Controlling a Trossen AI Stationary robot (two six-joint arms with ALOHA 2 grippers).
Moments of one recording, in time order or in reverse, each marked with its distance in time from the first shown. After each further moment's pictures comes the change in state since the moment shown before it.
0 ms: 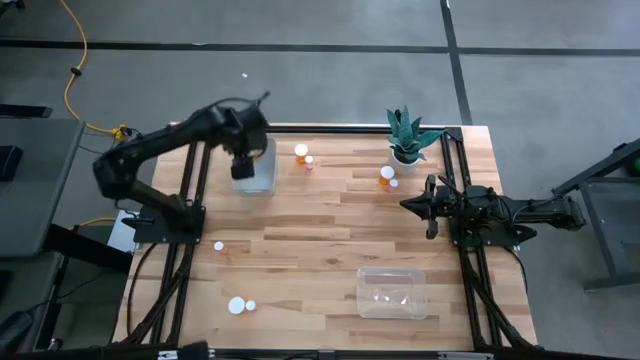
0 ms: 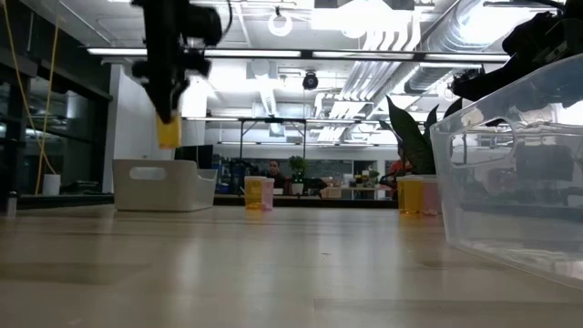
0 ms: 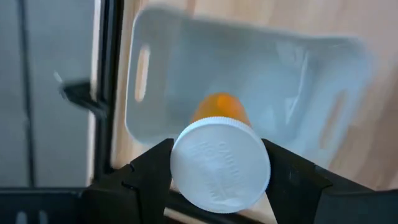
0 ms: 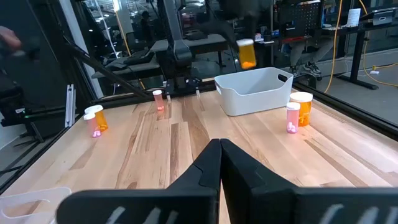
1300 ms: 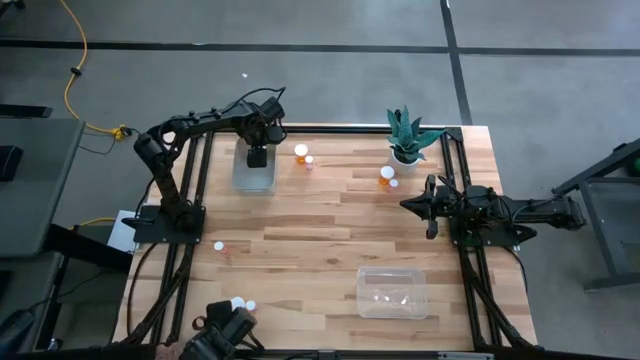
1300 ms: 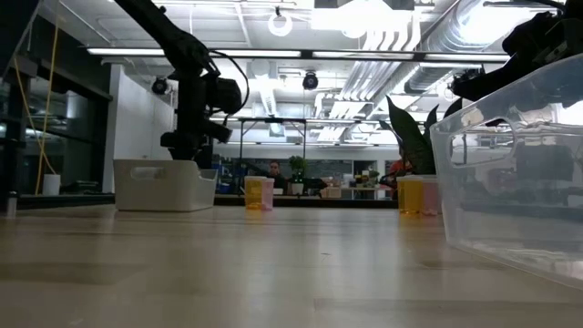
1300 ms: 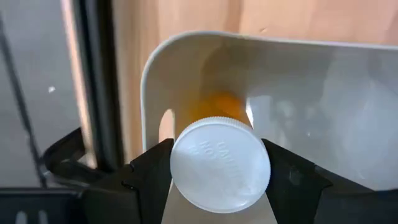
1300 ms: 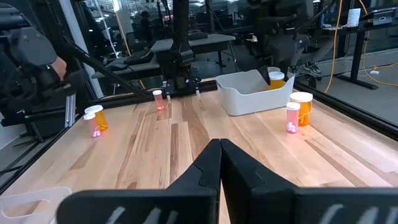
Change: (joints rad) left arm 0.155 0.353 -0.001 0.311 -0.008 0.280; right arm 0.000 0.000 0.000 0.000 0.000 0.000
